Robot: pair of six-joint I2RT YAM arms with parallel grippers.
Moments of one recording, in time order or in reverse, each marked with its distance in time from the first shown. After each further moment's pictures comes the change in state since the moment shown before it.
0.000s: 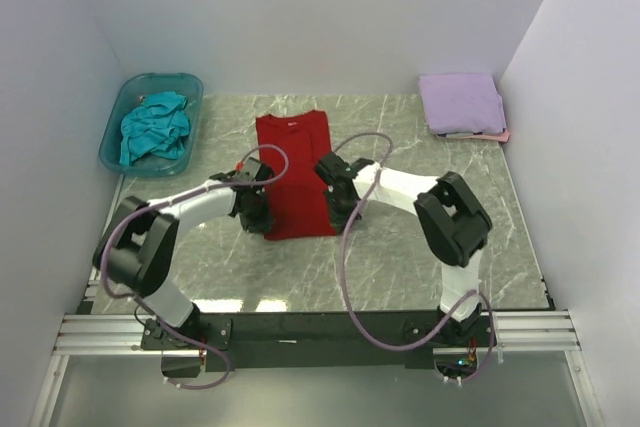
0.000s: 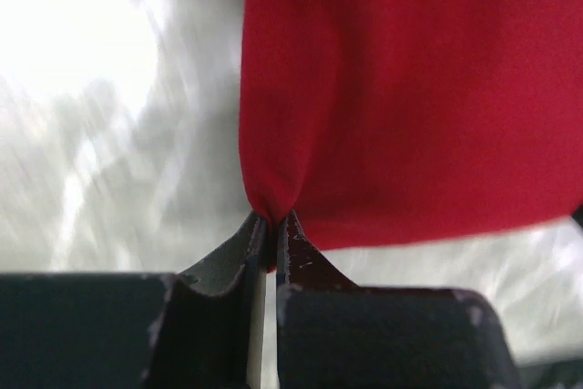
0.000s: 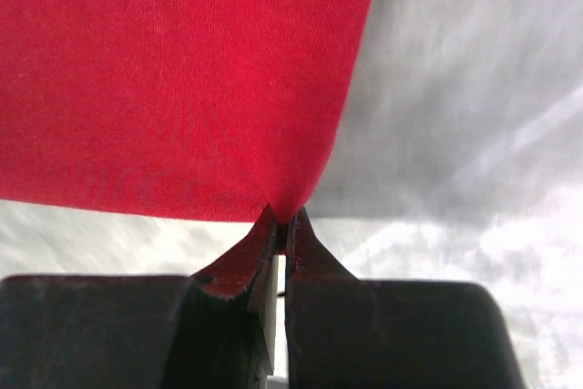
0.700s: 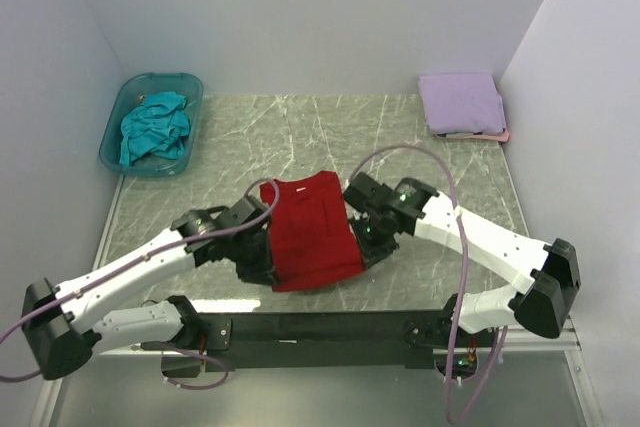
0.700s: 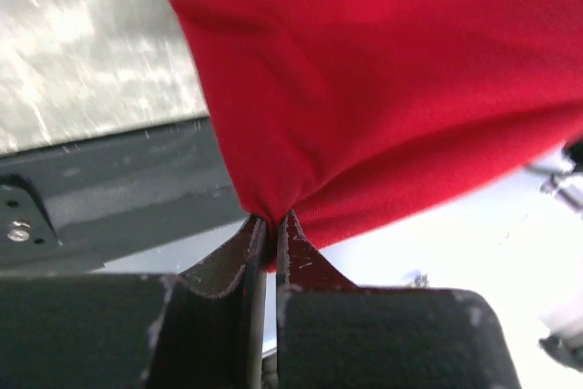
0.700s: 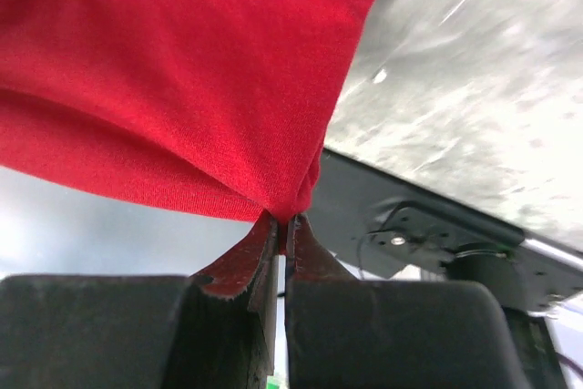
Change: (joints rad) left arm -0.396 -0.607 -0.097 -0.430 0.222 -0.321; right arm 0.195 -0.631 -0.191 -0.430 -0.087 0.029
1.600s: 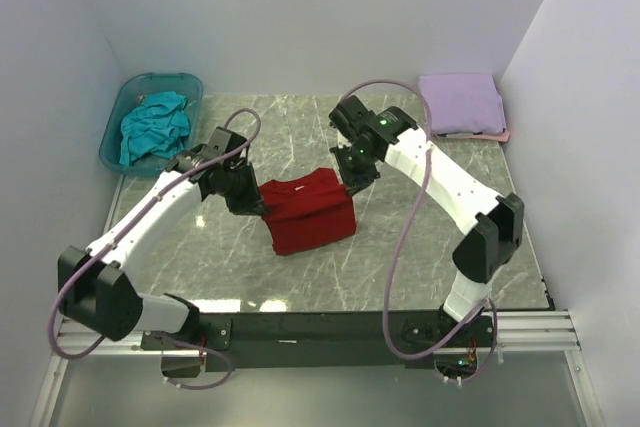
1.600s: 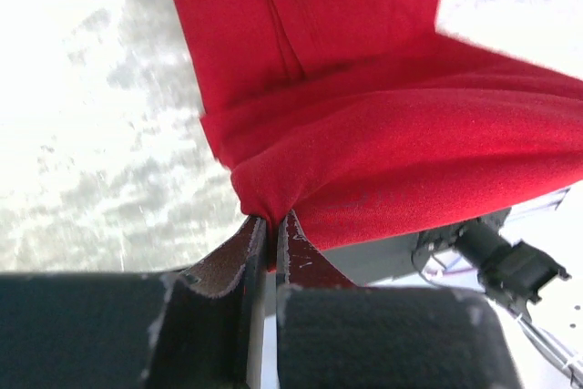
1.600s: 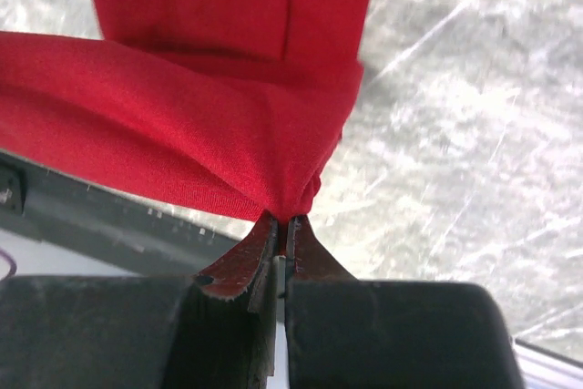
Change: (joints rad) left arm 0.450 0.306 0.330 0.031 0.005 0.325; right arm -0.239 0.413 0.624 -0.090 0.063 -0.243
